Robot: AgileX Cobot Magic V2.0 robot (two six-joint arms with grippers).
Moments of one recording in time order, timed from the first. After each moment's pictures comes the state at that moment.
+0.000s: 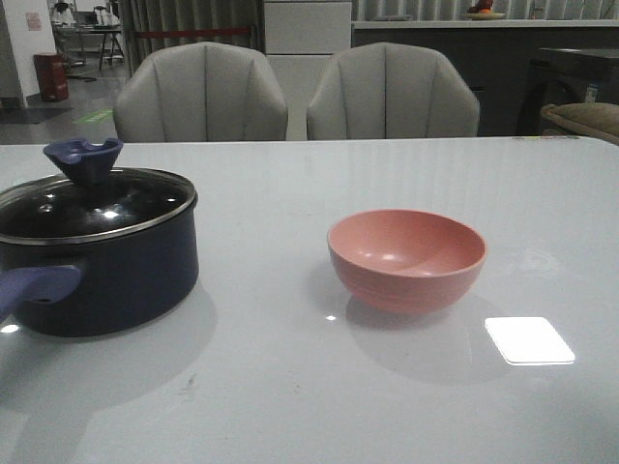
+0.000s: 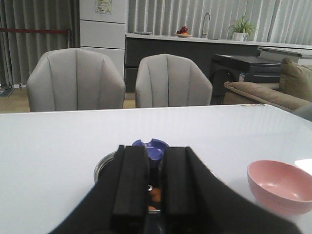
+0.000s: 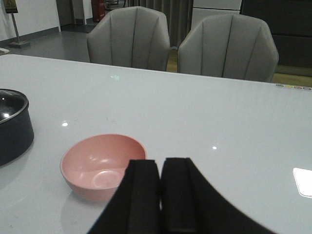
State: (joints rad) left arm -0.30 0.01 -0.19 -0.07 0.20 -0.04; right arm 0.27 0.24 -0.18 0.31 0.10 -0.27
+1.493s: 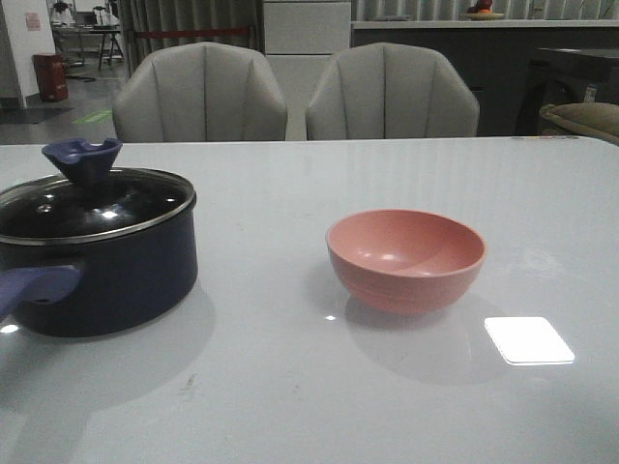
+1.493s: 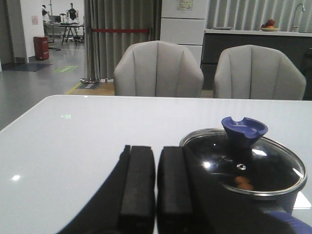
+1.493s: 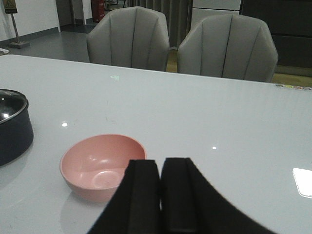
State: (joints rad) left arm -0.02 0.00 0.01 -0.03 0.04 -0.04; right arm 0.27 0.24 -0.18 0.31 0.10 -0.27
